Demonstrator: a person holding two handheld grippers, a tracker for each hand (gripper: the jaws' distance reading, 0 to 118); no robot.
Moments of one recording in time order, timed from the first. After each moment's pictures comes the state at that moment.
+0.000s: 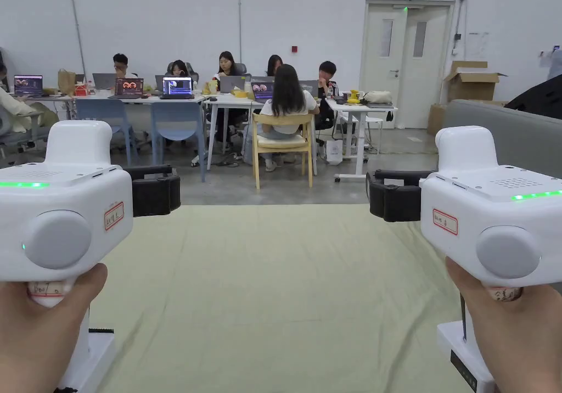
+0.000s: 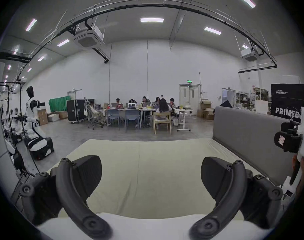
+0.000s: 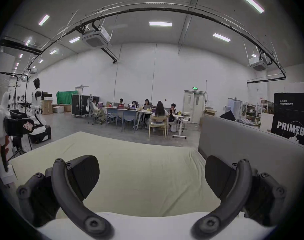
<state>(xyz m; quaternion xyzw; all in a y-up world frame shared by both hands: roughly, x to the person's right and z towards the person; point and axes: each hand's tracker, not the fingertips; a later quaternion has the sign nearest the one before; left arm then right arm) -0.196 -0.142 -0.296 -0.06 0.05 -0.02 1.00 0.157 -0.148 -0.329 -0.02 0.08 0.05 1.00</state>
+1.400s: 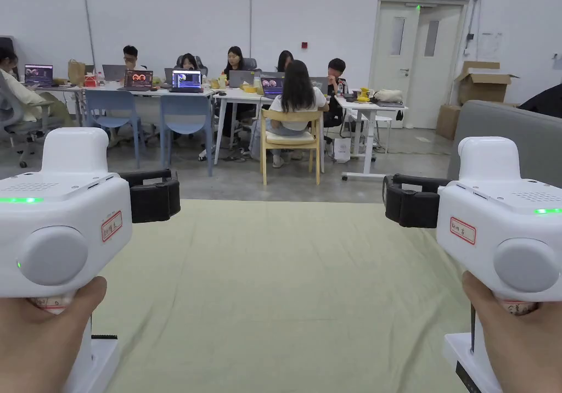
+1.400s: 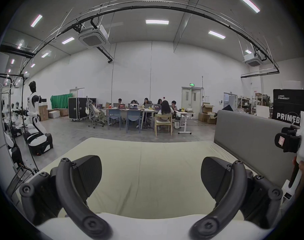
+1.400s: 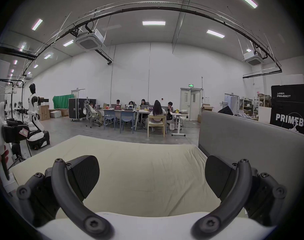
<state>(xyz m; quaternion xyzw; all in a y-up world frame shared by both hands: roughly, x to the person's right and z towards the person) -0.226 -0.160 -0.298 -0.05 0.06 0.01 1.00 0.145 -0.166 -0.340 -0.03 0.07 0.03 1.00</state>
